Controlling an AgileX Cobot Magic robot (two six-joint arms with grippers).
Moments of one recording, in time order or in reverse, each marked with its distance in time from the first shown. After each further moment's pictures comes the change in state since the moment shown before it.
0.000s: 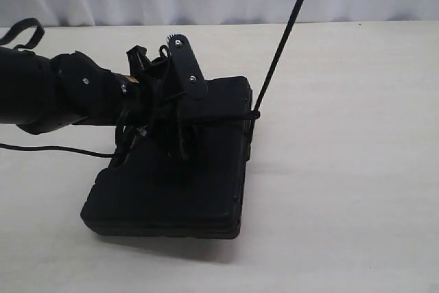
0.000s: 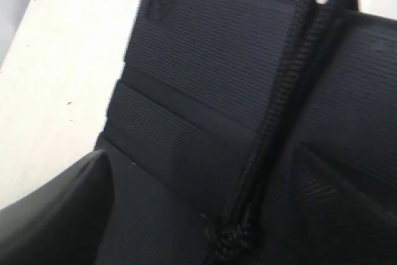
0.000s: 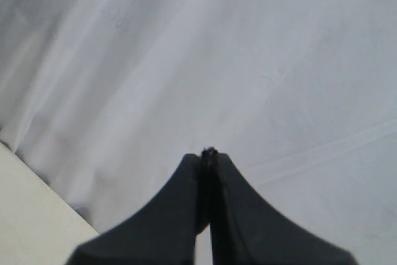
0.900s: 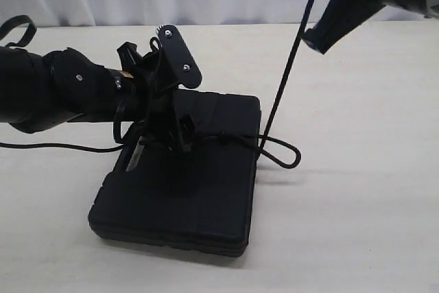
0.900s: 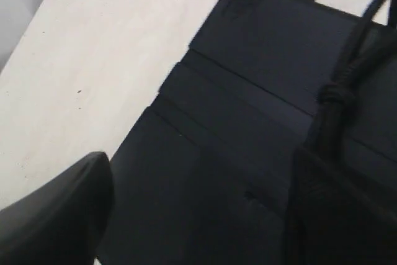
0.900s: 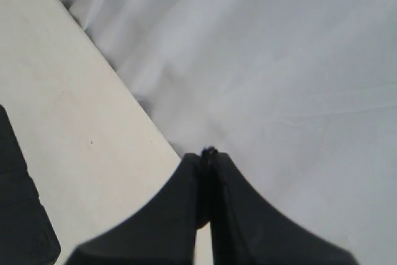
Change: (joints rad) left arm 0.000 -0.029 0.004 -0.023 -0.007 -0.062; right arm 0.001 0.068 0.223 0.017 -0.021 -0.106
